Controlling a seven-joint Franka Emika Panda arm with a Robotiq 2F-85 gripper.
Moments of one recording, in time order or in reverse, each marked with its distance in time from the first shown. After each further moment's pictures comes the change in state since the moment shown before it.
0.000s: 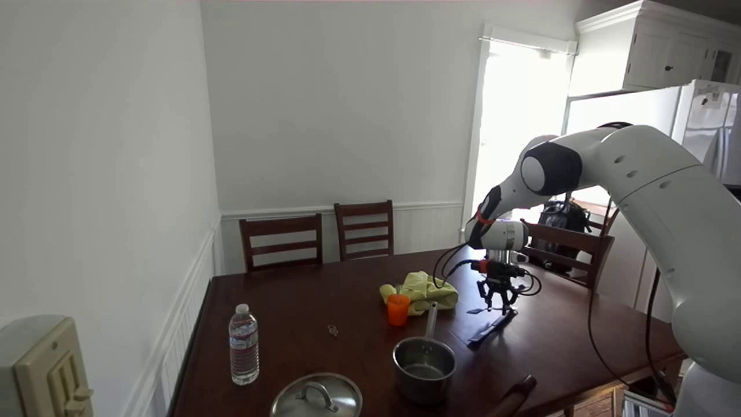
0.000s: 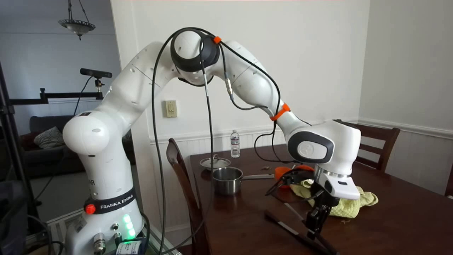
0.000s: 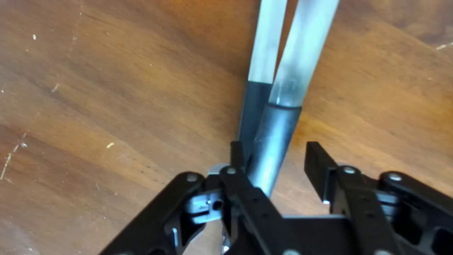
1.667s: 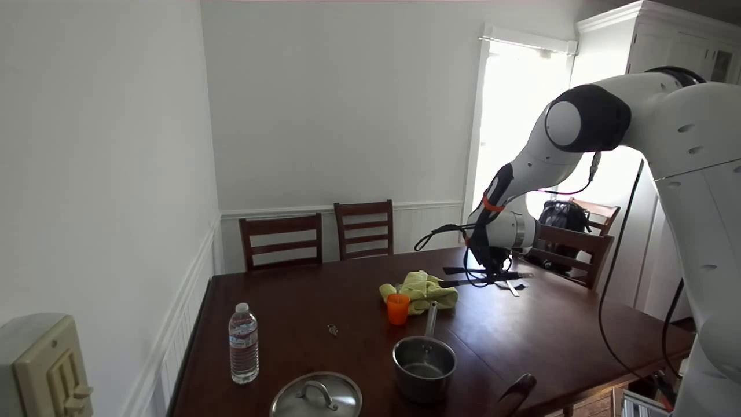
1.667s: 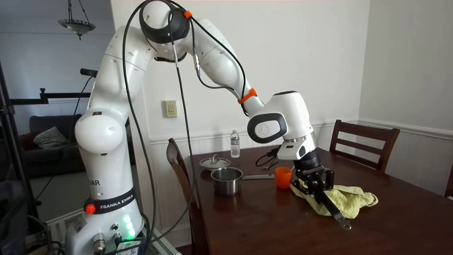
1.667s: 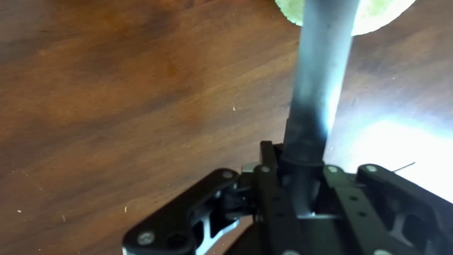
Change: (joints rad) arm 0.252 -0.329 -0.121 -0.453 0.002 0.612 0.824
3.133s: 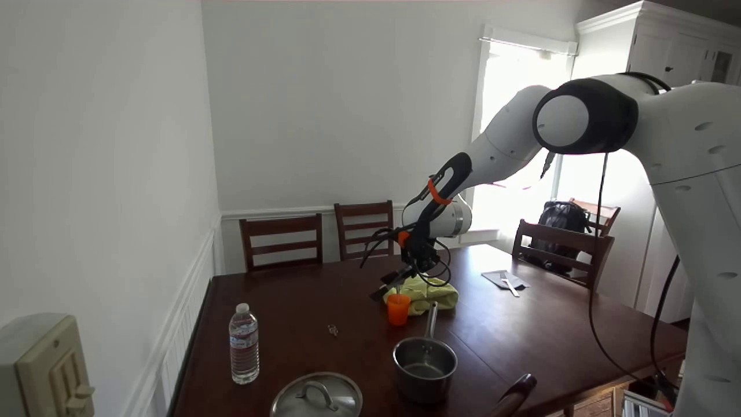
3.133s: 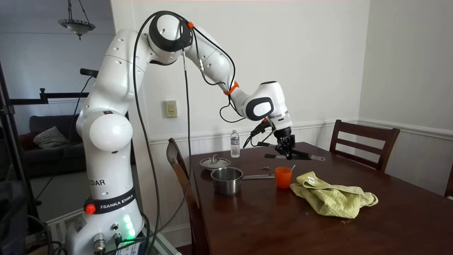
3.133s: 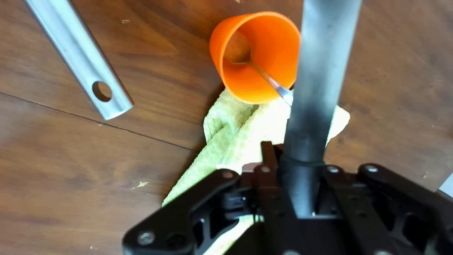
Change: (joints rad) arm 0.230 0.012 0.131 0.191 -0.086 -0.134 -0.318
